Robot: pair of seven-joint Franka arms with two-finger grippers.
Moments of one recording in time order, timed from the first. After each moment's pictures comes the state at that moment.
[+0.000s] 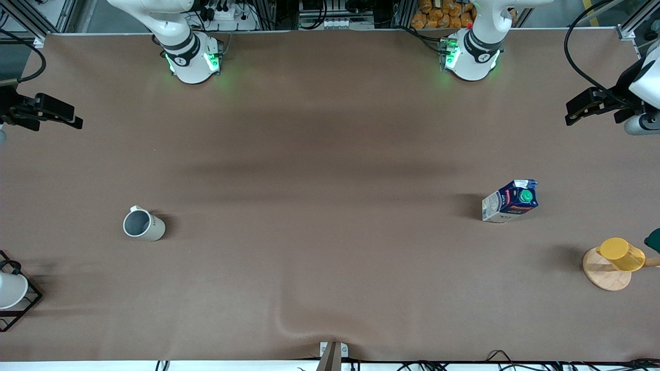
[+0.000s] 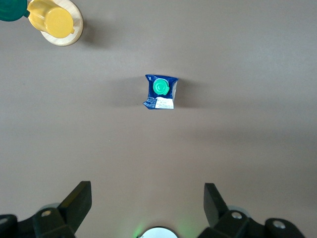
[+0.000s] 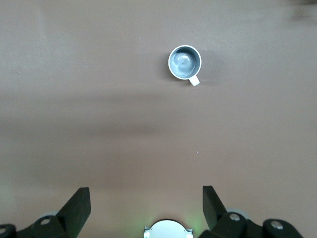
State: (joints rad) left arm -0.06 -0.04 0.01 -1.57 0.04 1.47 -0.07; right arm -0.08 0.05 0.02 -1.45 0.08 1.35 -0.04
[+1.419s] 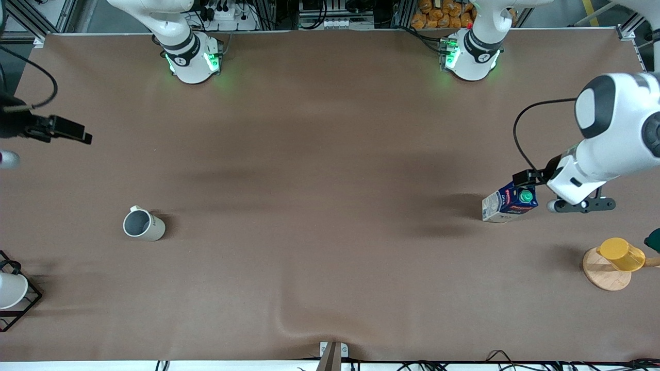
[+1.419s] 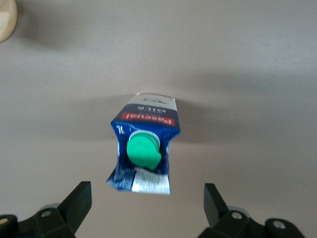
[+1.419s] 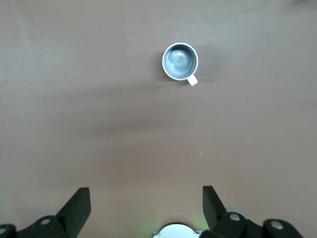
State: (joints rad) left arm -0.04 0.21 0.01 -1.85 0.00 1.94 -0.07; right arm -0.08 0.12 0.02 -1.48 0.08 1.41 0.03
